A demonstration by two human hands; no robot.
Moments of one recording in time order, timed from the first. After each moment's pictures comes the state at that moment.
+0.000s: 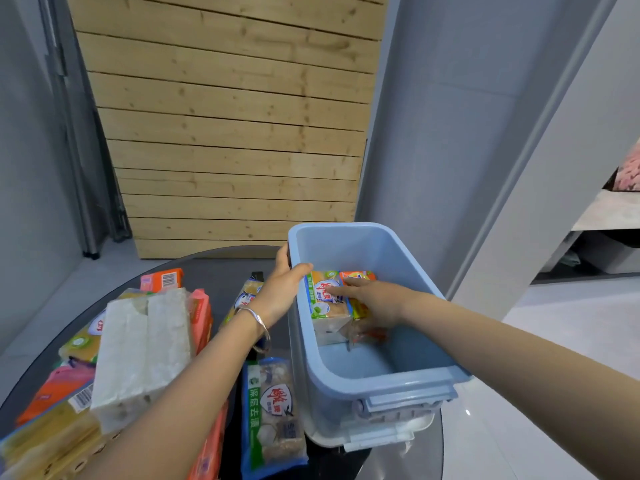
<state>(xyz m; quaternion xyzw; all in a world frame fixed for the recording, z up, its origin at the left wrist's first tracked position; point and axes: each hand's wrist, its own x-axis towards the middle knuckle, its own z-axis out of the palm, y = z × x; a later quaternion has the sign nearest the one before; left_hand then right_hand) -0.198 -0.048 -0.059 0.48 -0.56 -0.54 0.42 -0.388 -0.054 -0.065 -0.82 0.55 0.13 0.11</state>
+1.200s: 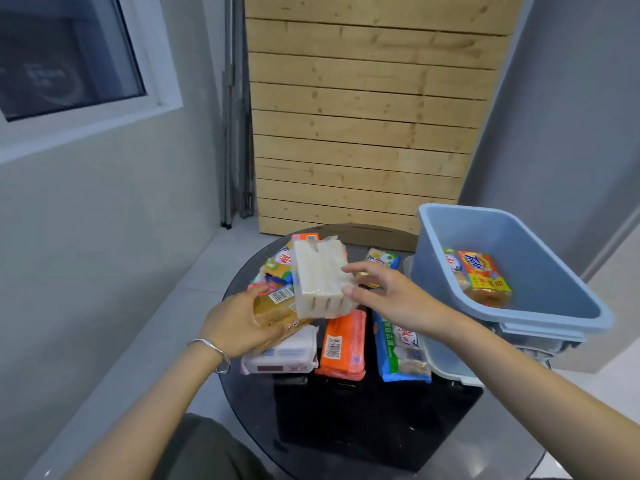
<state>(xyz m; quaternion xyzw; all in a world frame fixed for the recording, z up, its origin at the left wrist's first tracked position) 0.048 0.110 -0.095 0.70 -0.67 -0.16 0.18 -0.204 0.077 -0.041 -0.76 0.45 -0.24 0.41</state>
